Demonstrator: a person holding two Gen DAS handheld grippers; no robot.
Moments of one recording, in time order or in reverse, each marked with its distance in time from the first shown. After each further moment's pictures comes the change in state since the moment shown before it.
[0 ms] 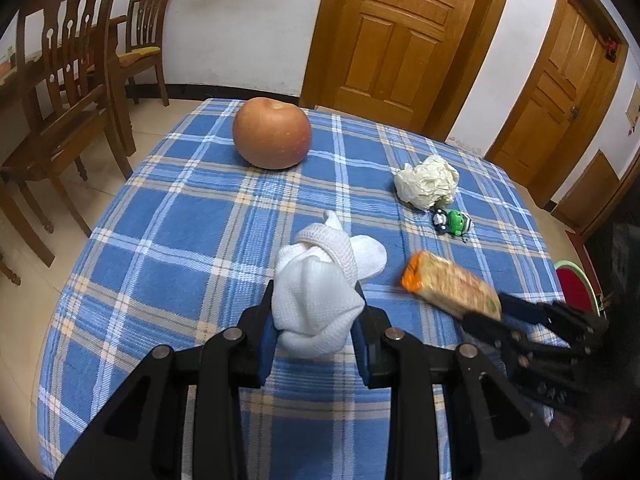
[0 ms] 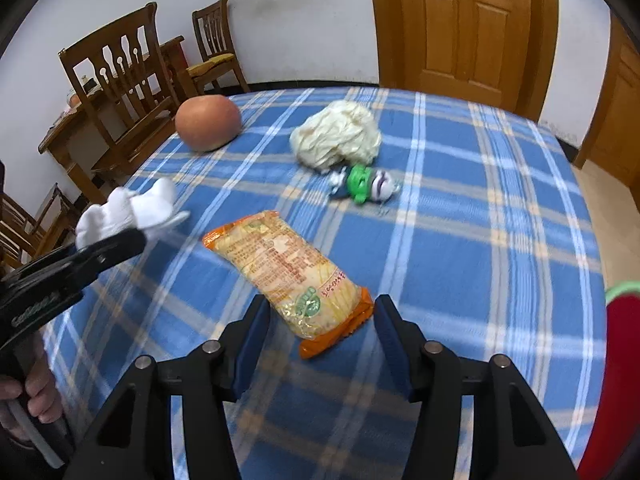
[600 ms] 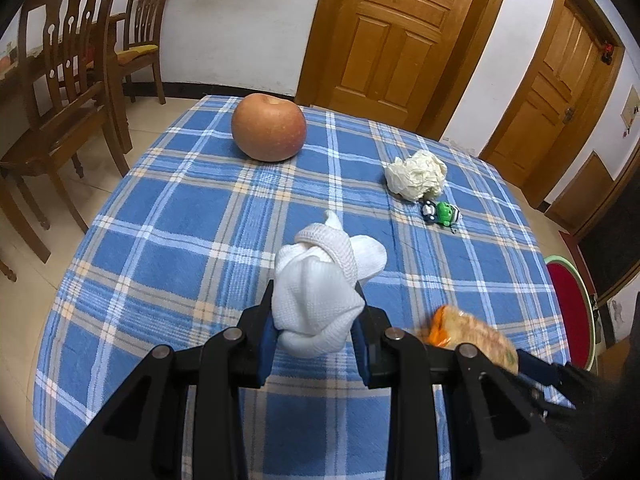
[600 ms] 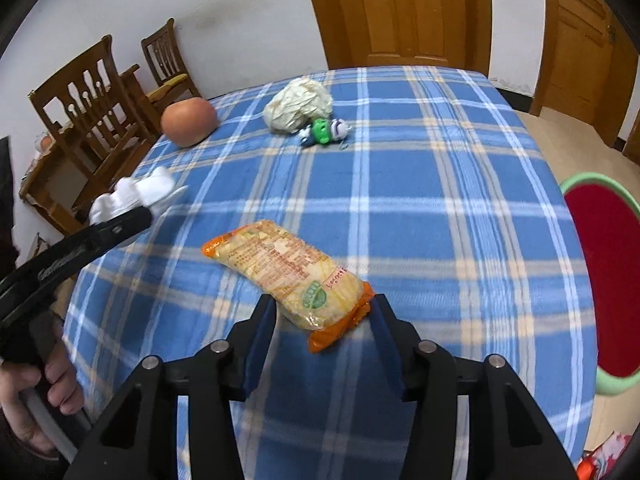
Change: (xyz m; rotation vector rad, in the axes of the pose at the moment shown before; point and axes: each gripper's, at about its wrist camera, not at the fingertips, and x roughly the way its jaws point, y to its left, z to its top) left arm -0.009 -0.001 -0.010 0.000 -0.001 -0.030; right arm -0.044 0.008 -0.058 0.192 -0.014 -0.060
